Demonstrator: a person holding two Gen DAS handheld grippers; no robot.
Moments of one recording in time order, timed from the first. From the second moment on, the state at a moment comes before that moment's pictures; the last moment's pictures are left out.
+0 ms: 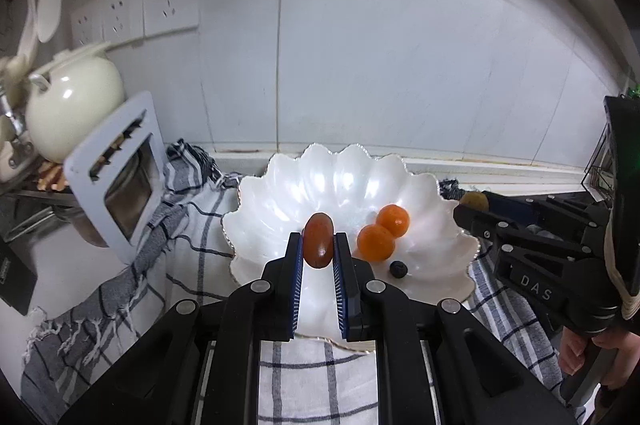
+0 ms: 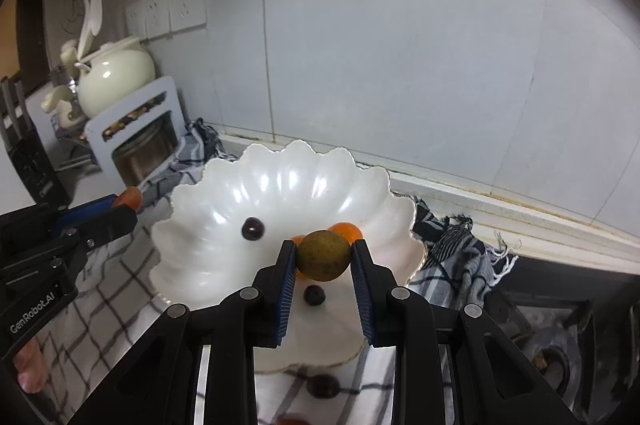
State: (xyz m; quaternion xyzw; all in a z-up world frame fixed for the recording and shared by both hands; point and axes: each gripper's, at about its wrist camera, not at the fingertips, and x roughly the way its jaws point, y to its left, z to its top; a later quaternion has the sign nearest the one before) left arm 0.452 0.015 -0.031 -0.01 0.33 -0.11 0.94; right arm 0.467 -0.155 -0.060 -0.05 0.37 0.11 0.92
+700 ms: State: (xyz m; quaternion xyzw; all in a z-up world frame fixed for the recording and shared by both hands) left arm 0.525 0.006 -0.068 0.01 0.41 -0.10 0.91; right arm 0.528 -0.157 -0.096 -0.05 0.43 0.09 0.90
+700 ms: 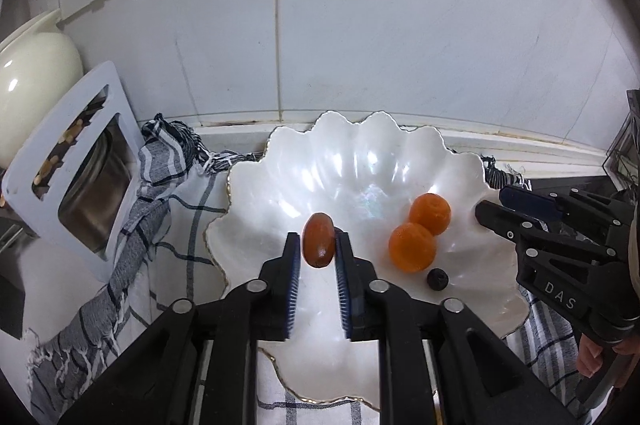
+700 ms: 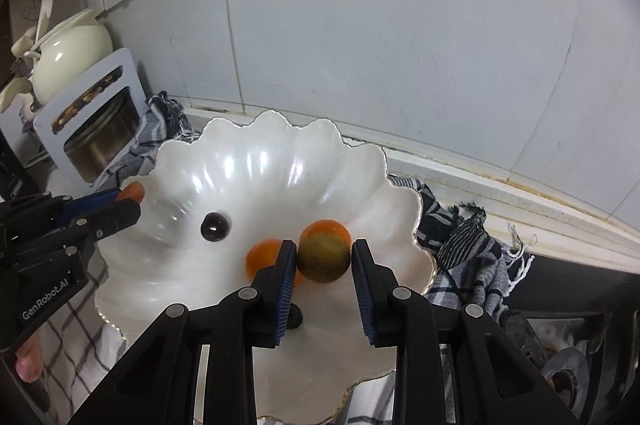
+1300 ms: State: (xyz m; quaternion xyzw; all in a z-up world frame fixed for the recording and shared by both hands) left arm 0.495 0.001 -0.037 0.04 0.37 -0.09 0.92; right arm 0.495 -0.168 -0.071 -0.03 0.40 0.09 0.91
